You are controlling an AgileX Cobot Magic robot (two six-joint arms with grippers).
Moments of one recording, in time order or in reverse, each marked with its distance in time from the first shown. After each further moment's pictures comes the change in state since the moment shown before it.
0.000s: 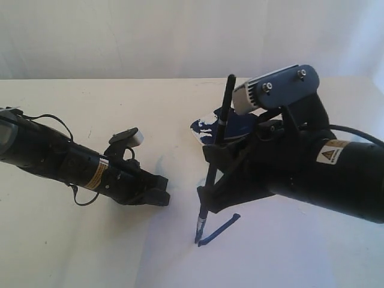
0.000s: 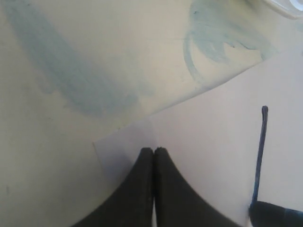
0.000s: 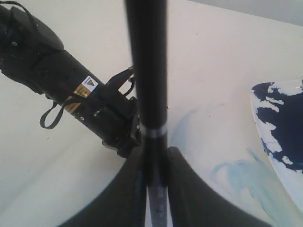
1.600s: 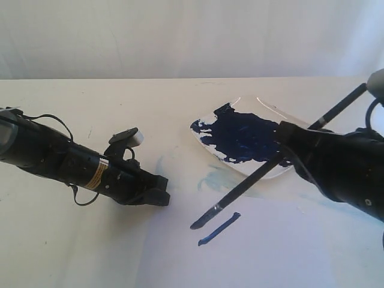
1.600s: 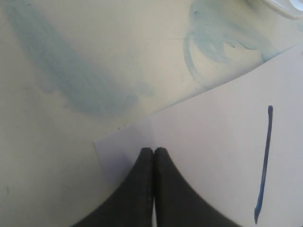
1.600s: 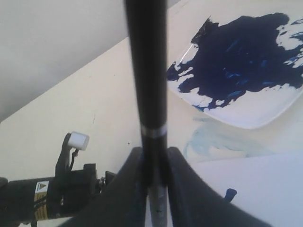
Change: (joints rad) left arm 0.000 0.000 0.000 -0.002 -0.002 0.000; right arm 0.000 -0.197 0.141 1.096 -0.332 -0.355
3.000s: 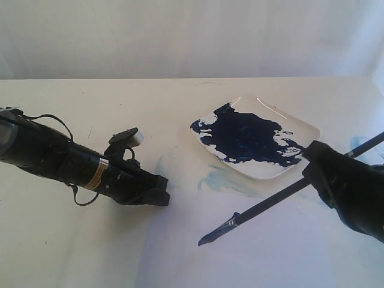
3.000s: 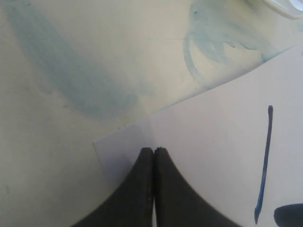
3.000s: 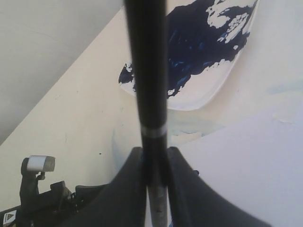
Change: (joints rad) left arm 0.000 0.000 0.000 0.000 -0.002 0.000; right arm 0.000 -0.041 0.119 0.021 -0.080 0.217
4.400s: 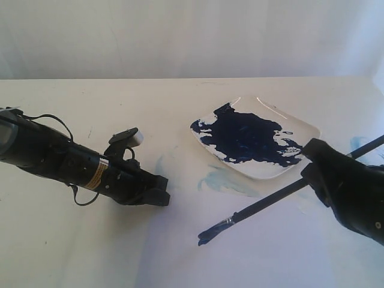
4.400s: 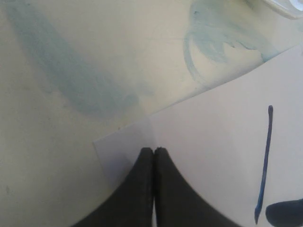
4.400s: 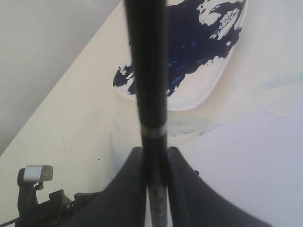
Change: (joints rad) left arm 0.000 0.000 0.000 0.000 0.000 0.000; right arm 0.000 0.037 0.000 -0.049 -0.013 0.120
